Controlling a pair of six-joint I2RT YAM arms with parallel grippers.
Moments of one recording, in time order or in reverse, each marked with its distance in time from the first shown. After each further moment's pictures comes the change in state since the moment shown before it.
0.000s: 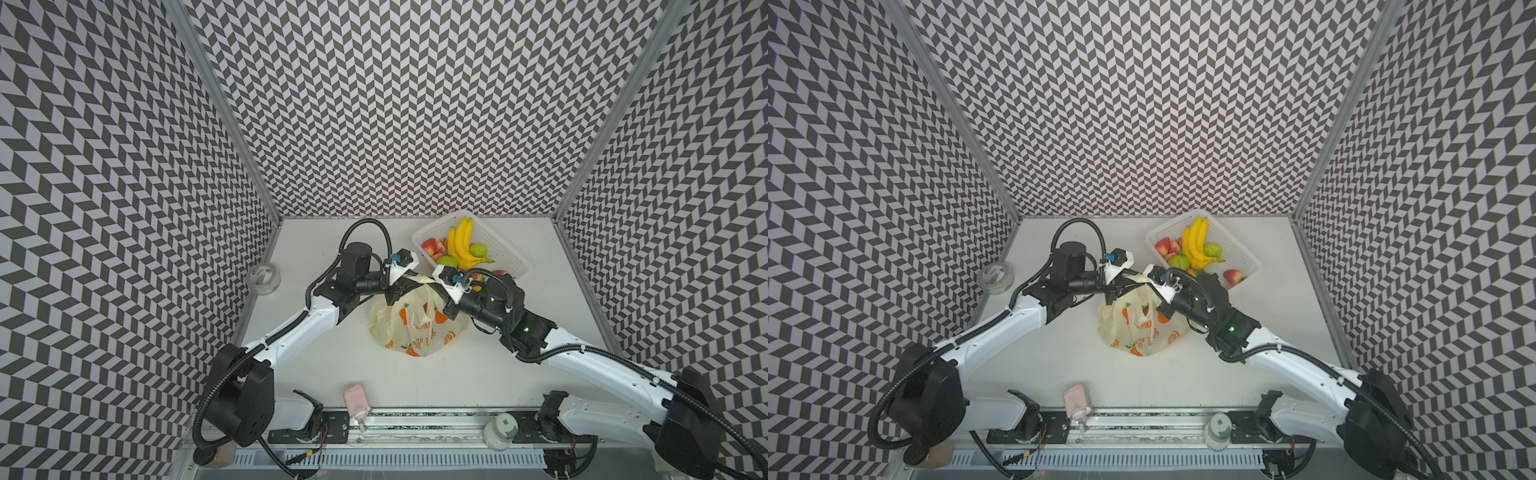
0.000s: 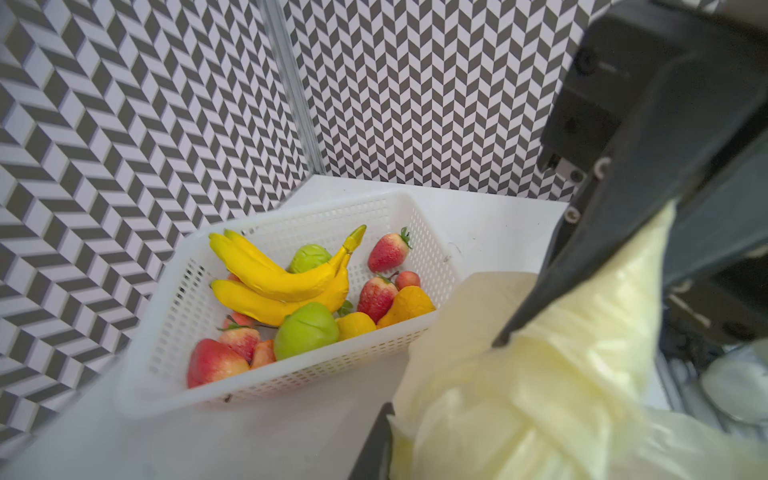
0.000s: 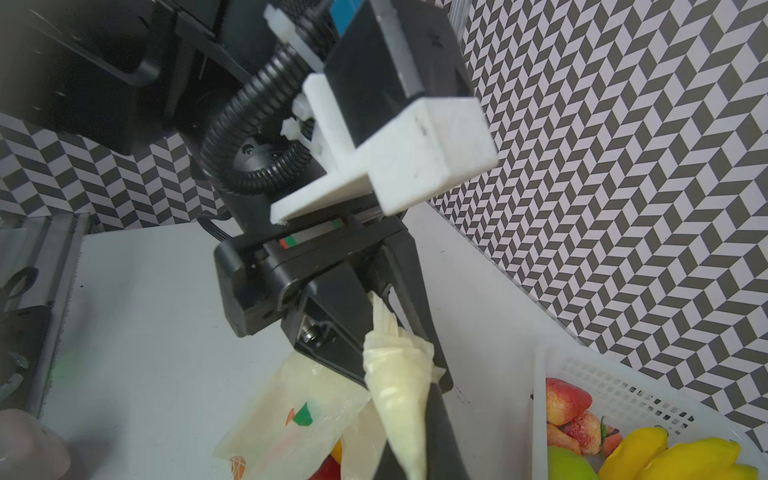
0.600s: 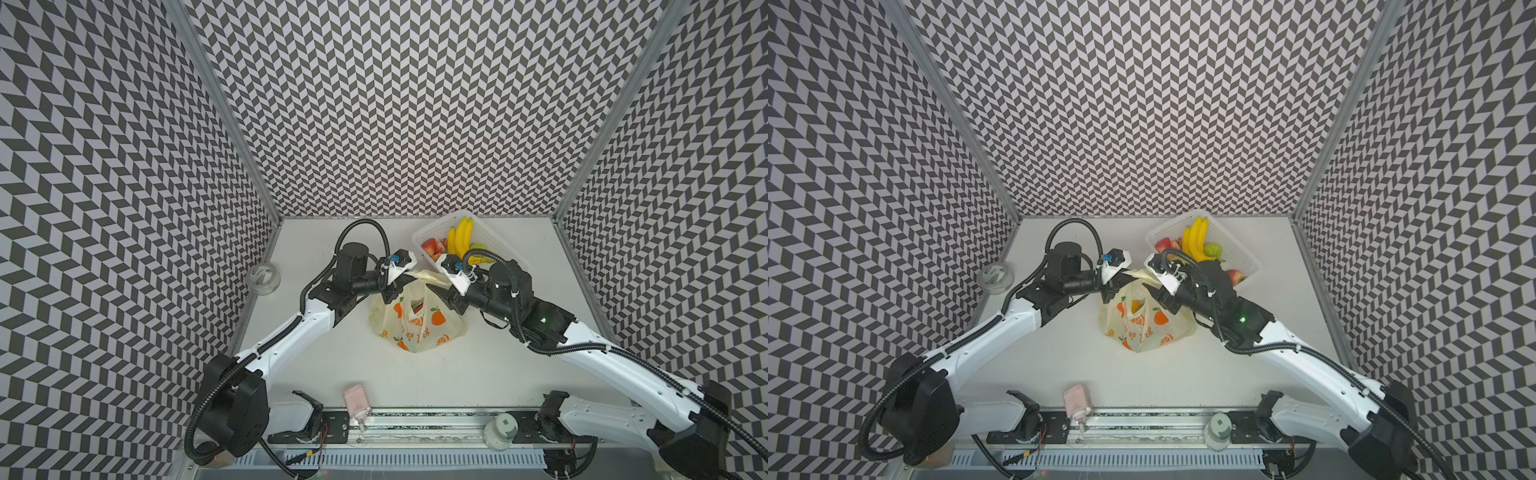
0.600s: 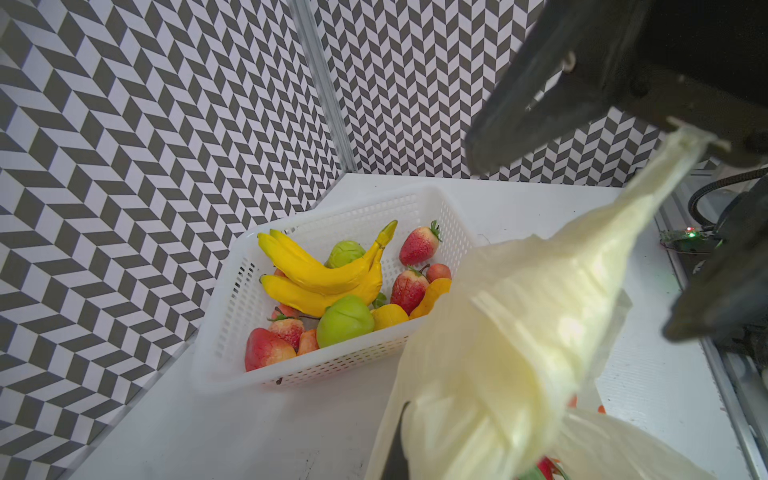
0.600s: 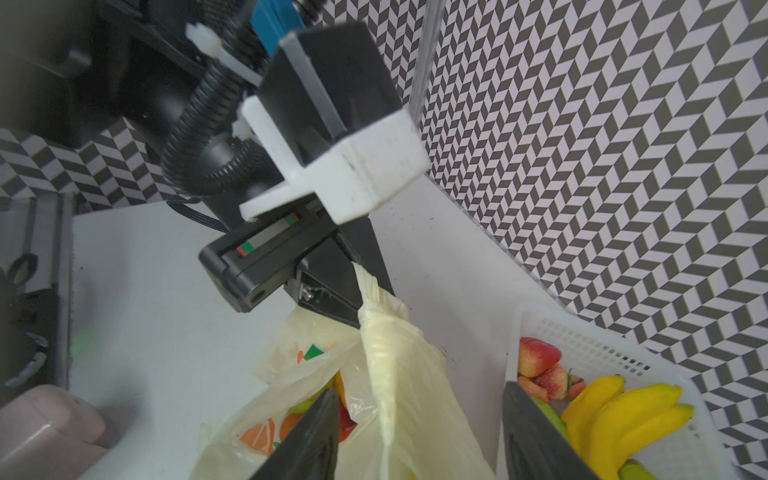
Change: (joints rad) left arm -0.005 -0.051 0.000 -0.037 -0.099 0.061; right arm -0.007 -0.032 0.248 -0.420 0.047 -0.005
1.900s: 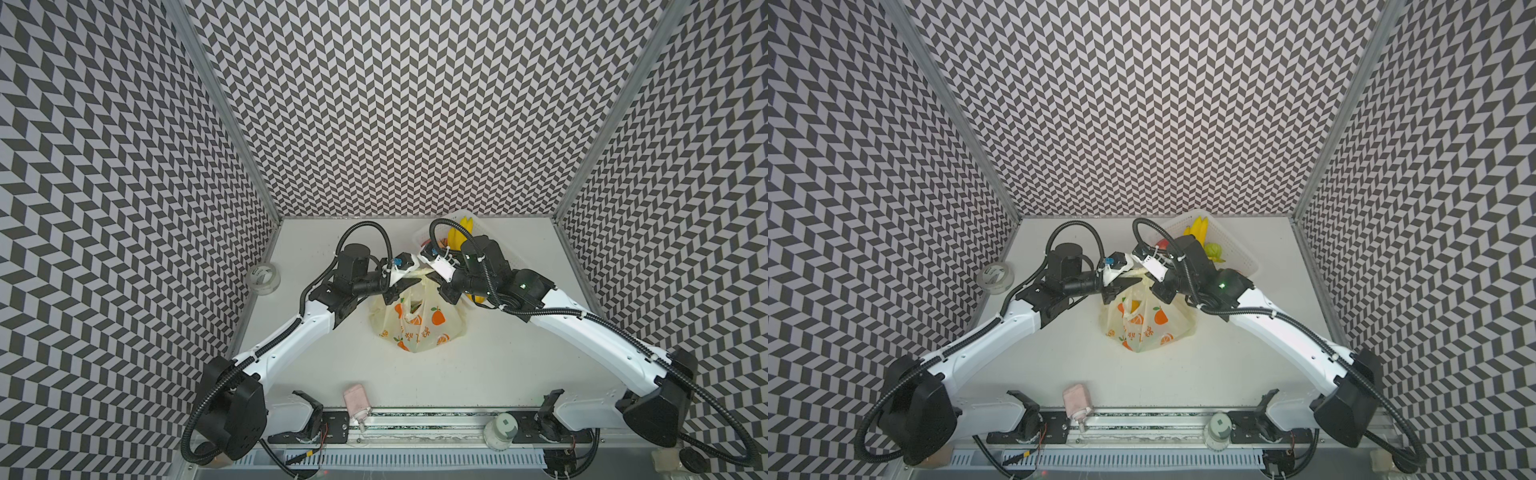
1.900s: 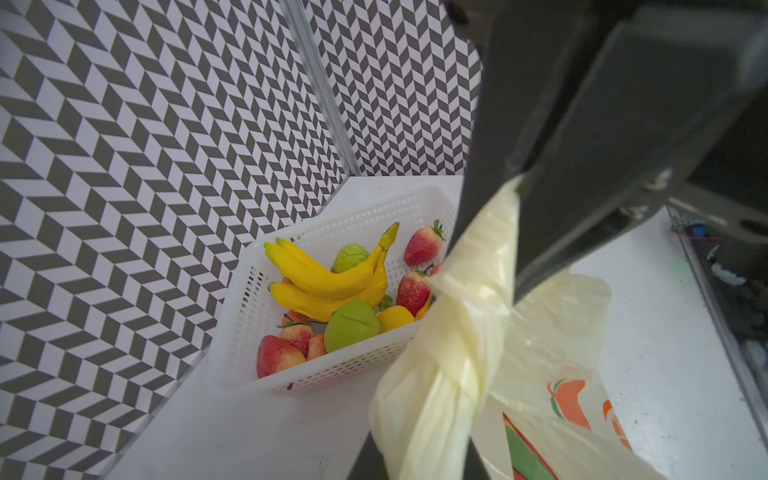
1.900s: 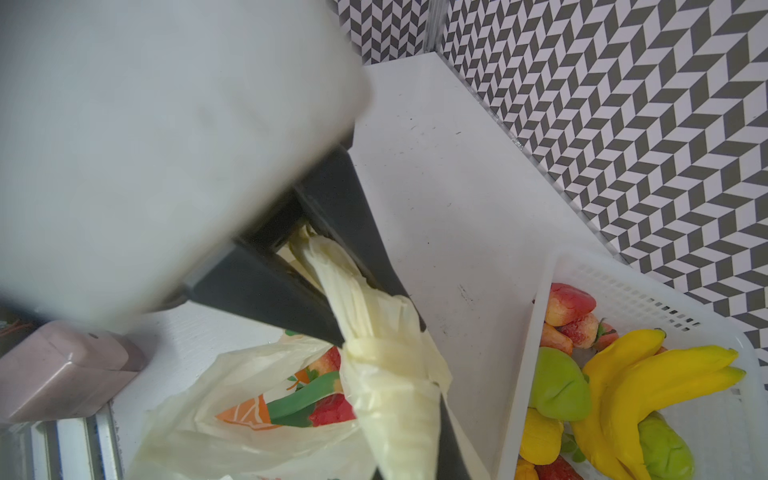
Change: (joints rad) left arm -0.018 -0.027 0.000 -0.006 -0.033 0.040; right arm -0.040 0.243 0.280 -0.330 -0.043 -0.018
